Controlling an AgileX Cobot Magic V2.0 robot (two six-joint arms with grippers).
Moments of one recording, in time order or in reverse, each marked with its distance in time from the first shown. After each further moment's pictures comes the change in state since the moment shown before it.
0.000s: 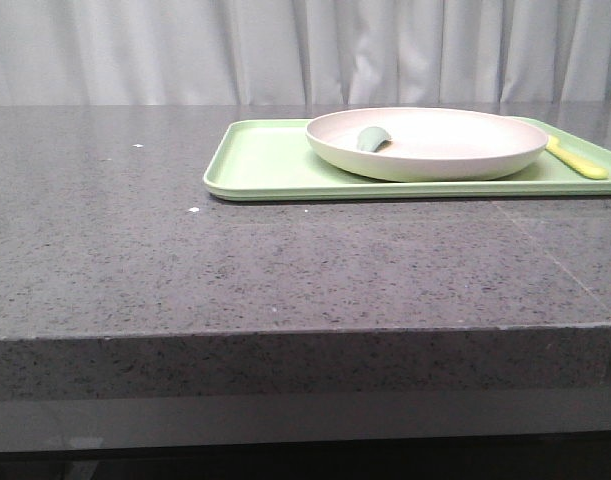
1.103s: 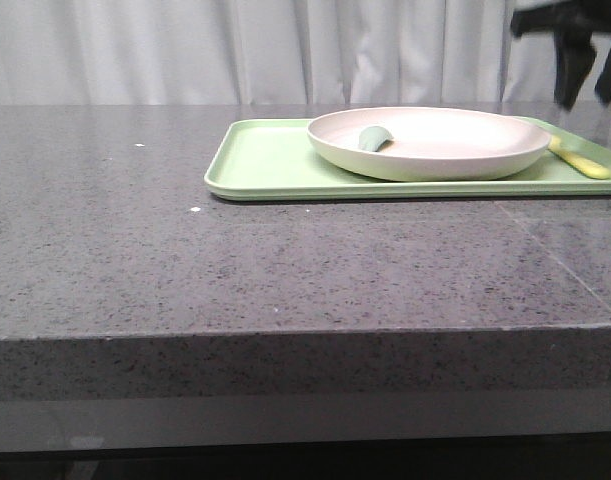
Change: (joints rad) left arm 0.000 0.000 0.000 0.000 0.000 0.000; right arm -0.148 1.194 -0.991 -0.021 0.342 0.064
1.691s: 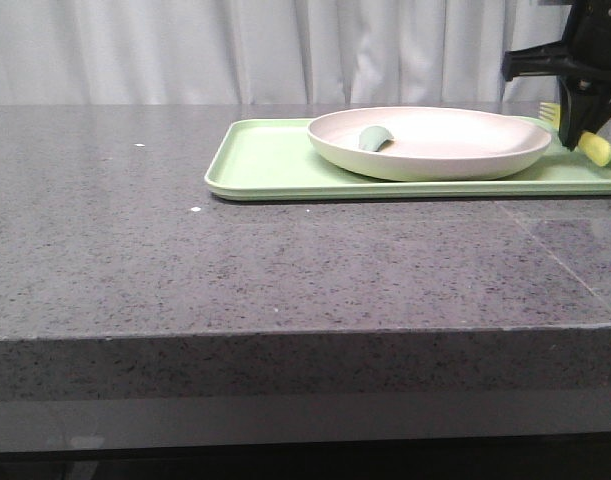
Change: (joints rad) left arm 0.000 0.000 0.000 0.000 0.000 0.000; right arm 0.002 0.094 0.037 0.000 -0.044 0.008
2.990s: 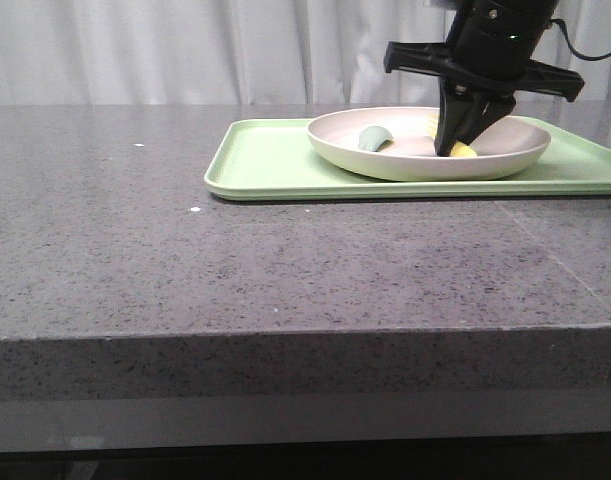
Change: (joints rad) left arm 0.000 0.000 0.000 0.000 0.000 0.000; right arm 0.187 0.000 0.000 0.188 -0.022 0.053
